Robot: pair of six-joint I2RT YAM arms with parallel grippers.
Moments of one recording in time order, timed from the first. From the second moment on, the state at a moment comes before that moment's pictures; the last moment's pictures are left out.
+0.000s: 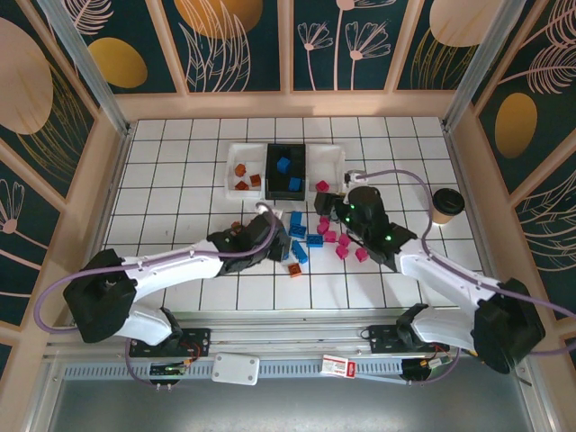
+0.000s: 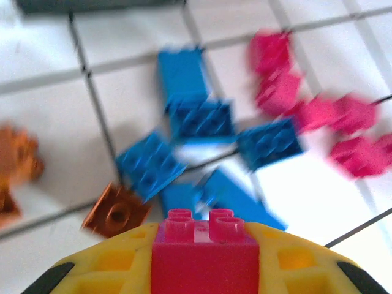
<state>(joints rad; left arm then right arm) -0.94 1.46 0.88 -0.24 -0.19 -0.60 0.65 1.11 0.66 0.04 0.18 0.55</state>
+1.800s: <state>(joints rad) -0.81 1.38 0.97 -0.07 -0.08 -0.63 0.56 1.16 0.39 -0.22 0.21 0.81</state>
